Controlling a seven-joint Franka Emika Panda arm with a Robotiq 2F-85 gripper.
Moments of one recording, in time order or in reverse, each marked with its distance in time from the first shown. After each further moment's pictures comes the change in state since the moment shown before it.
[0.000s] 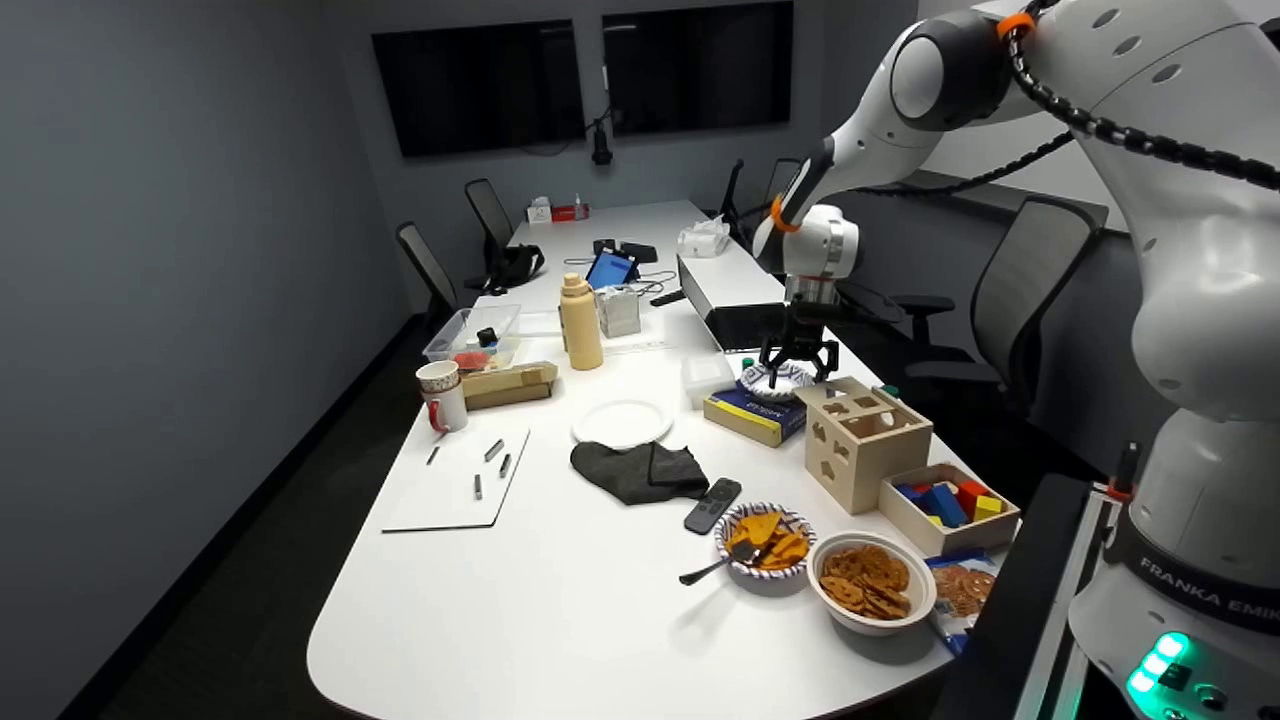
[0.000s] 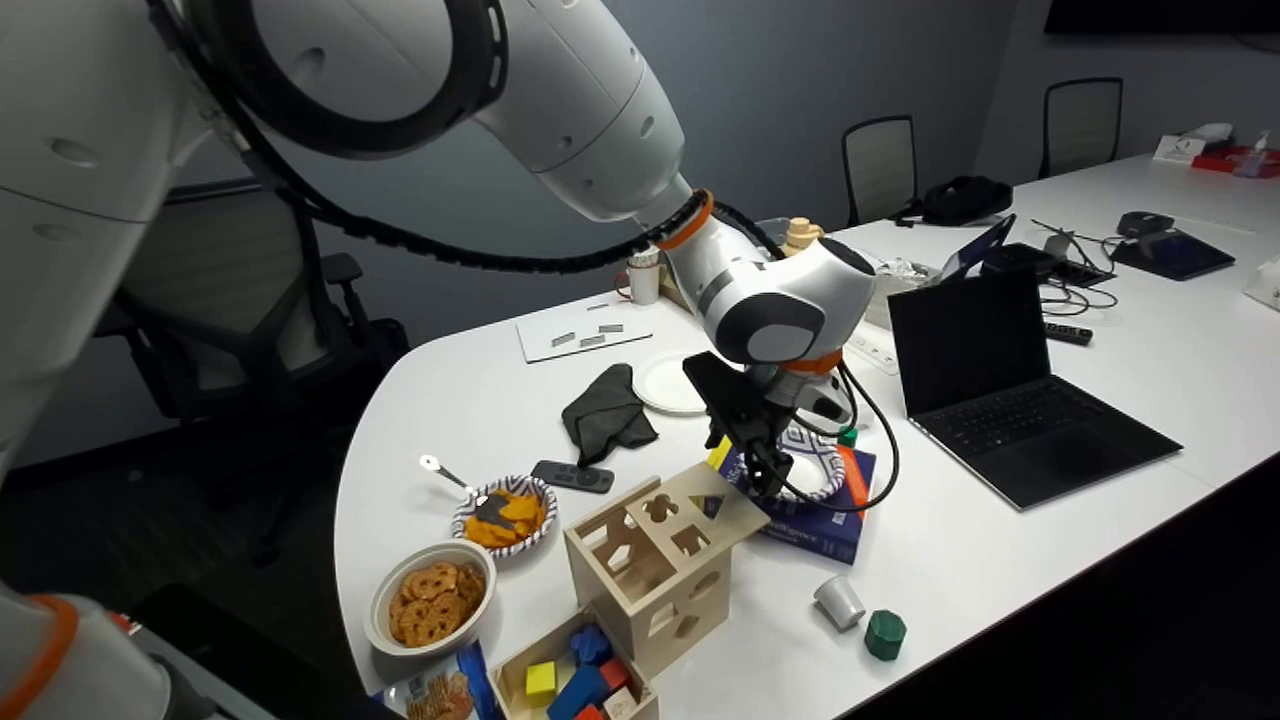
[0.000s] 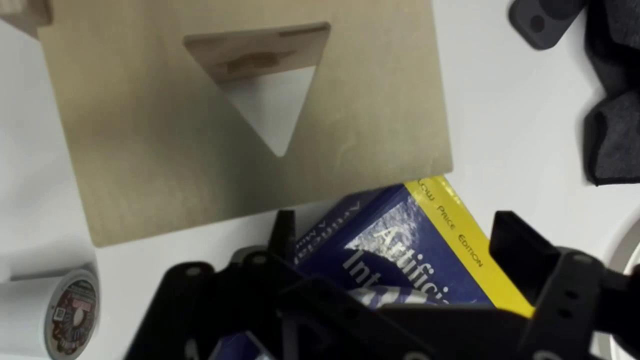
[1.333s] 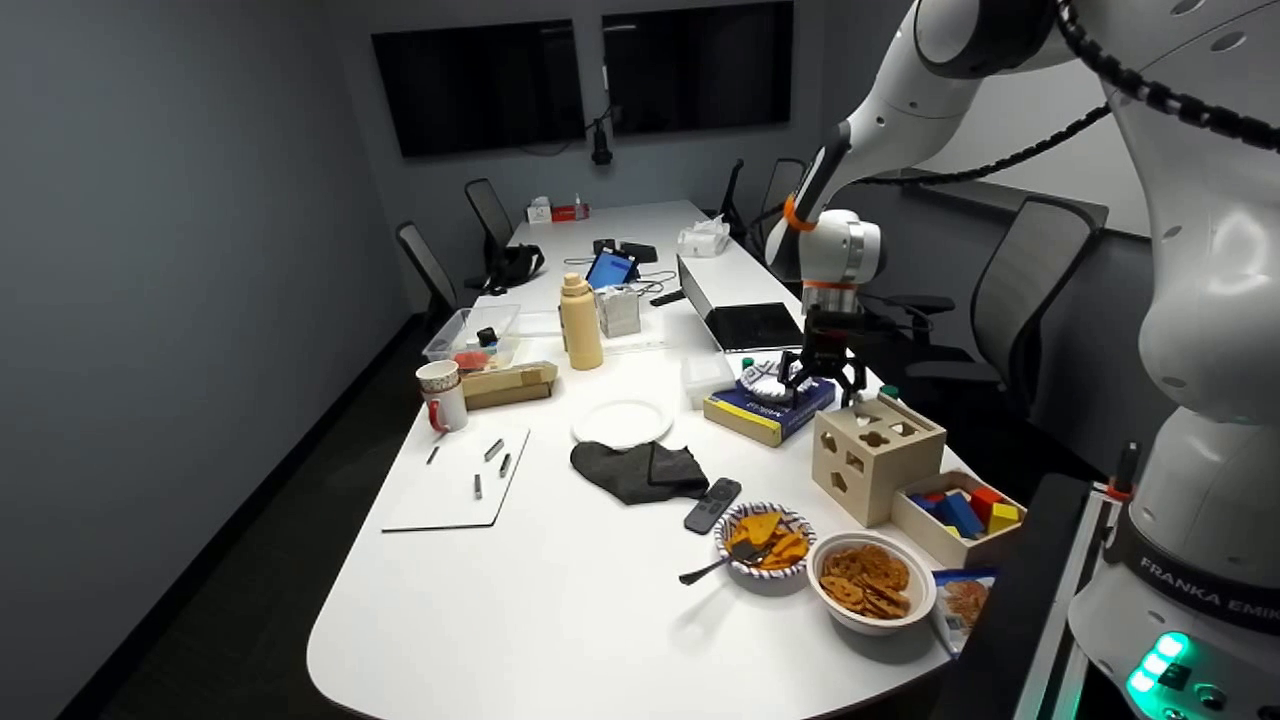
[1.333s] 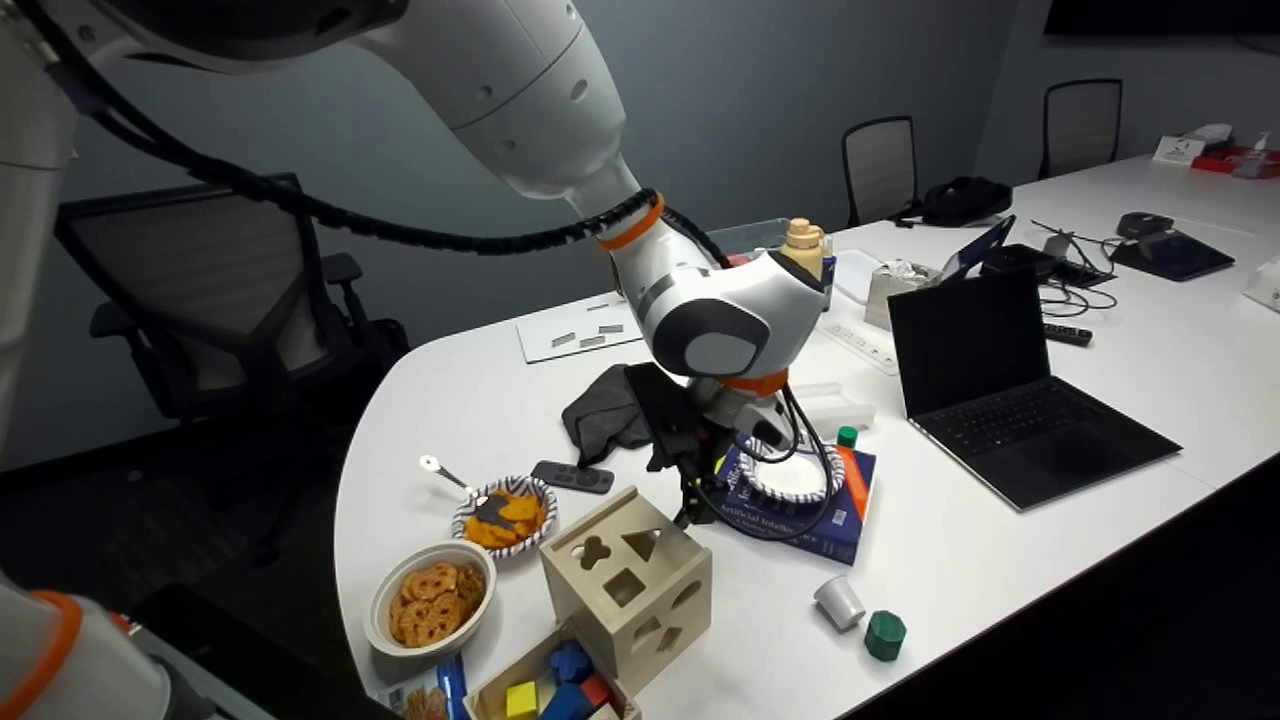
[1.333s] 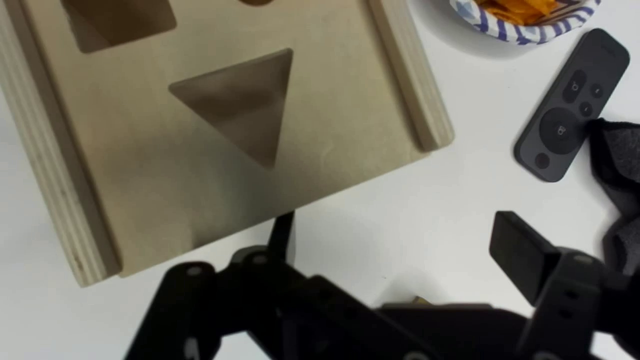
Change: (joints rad) arm 0.052 -0.171 -0.027 -0.293 0.002 0.006 0.061
